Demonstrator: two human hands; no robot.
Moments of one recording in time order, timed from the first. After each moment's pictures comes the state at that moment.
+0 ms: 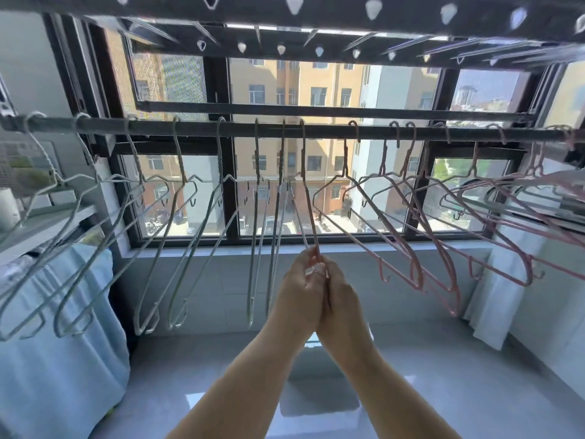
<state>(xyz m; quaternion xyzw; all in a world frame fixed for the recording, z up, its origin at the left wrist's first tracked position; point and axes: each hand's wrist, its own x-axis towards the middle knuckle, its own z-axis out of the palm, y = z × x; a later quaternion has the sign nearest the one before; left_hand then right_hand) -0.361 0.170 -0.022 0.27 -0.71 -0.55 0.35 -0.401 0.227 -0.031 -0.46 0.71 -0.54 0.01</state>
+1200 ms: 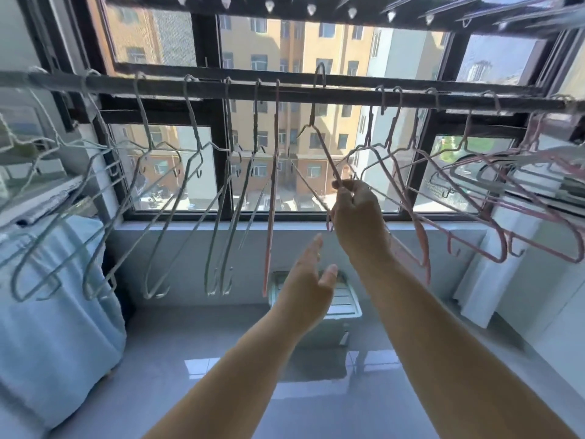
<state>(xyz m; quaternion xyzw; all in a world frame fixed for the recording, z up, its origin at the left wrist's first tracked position) -0.405 0.191 -0.064 0.22 -0.80 -0.47 0.30 -0.487 0.214 0.012 -0.36 0.70 -0.62 -0.01</state>
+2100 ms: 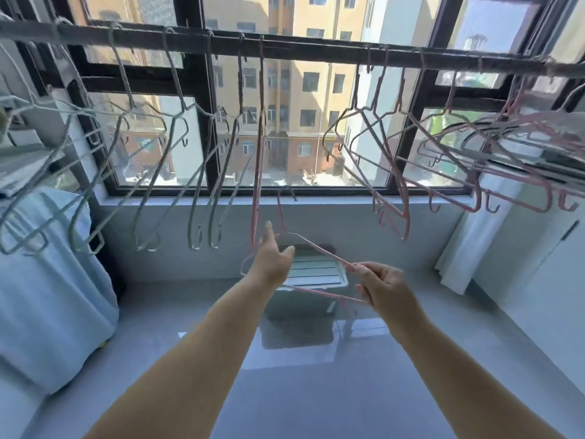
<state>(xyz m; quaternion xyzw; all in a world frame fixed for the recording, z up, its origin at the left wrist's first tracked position) -0.405 0.170 -0.113 0.36 -0.74 -0.52 0.24 -0.505 0.330 -0.118 -0.29 0.73 -0.59 0.18</state>
